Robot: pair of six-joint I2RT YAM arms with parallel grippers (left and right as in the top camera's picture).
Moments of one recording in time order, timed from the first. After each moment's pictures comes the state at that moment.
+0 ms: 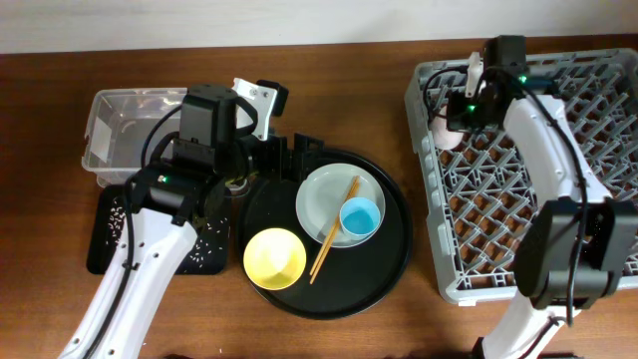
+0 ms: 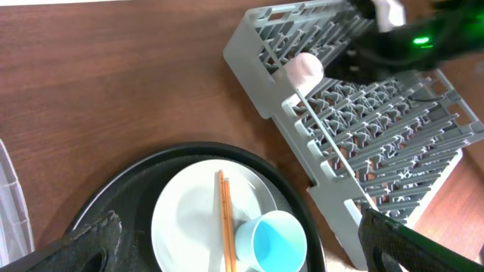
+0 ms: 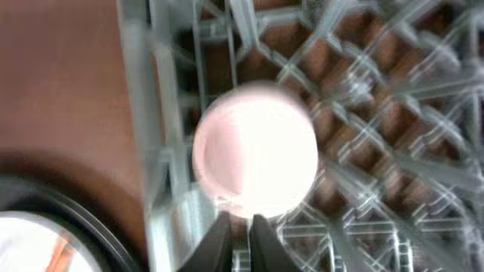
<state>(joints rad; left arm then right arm) -0.32 1.39 1.33 -0.63 0.41 -0.16 -0.05 1.94 1.69 -0.93 -0.11 0.05</state>
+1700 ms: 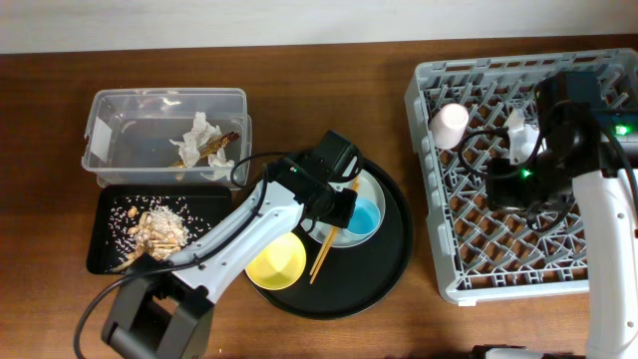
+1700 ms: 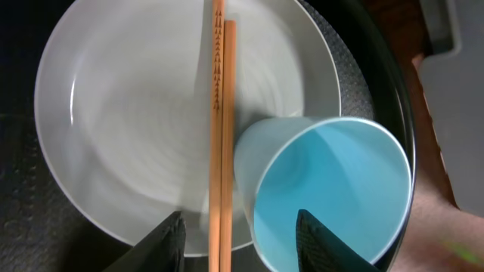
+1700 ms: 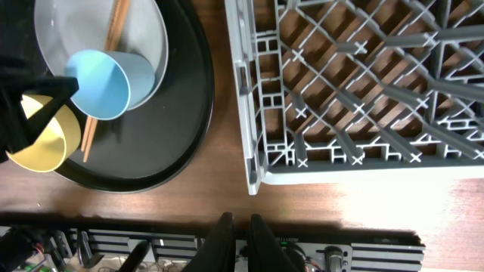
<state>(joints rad) -0.67 1.77 1.32 -0.76 0.11 -0.30 -0.05 1.48 1.71 -1.69 -0.16 0.05</state>
